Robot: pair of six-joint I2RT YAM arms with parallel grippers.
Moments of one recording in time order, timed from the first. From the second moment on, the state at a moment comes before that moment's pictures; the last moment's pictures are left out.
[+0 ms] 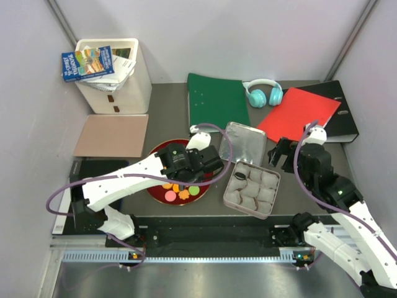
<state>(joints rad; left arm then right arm) -1.18 1.45 1.52 -1.32 -0.63 -0.78 0.51 0.63 0.86 -0.73 0.36 0.52</state>
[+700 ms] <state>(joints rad) -1.18 1.48 1.32 -1.25 -0.39 -0.79 0.51 0.63 0.83 -0.72 0.33 0.52</state>
